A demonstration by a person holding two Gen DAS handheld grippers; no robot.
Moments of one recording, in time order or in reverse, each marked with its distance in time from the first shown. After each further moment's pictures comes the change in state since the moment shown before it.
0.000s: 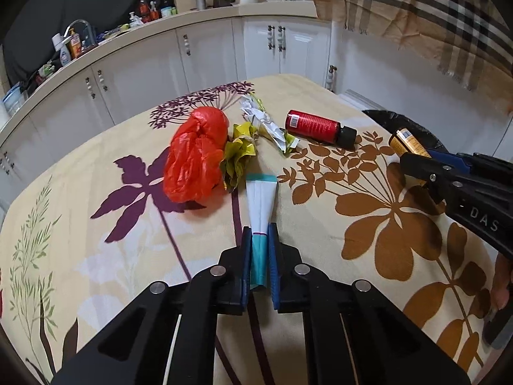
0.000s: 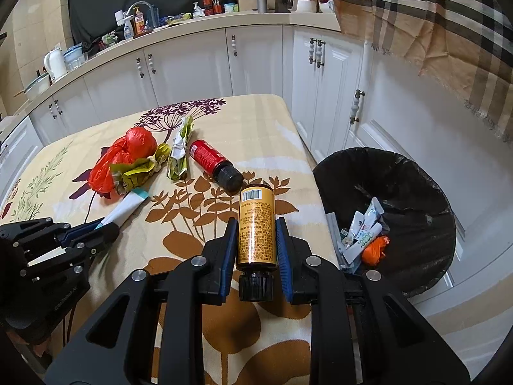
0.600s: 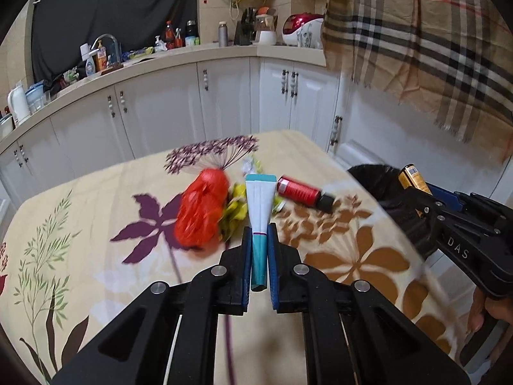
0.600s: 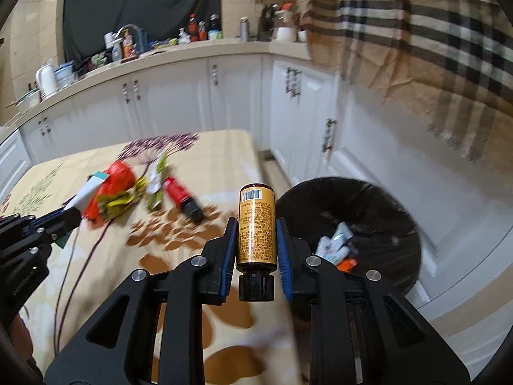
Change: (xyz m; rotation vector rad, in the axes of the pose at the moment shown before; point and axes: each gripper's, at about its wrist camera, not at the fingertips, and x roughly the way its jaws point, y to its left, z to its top) left arm -0.040 -0.021 0.030 -0.092 -0.172 0.031; right arm -0.034 -0.029 0.007 0.014 -0.136 -0.092
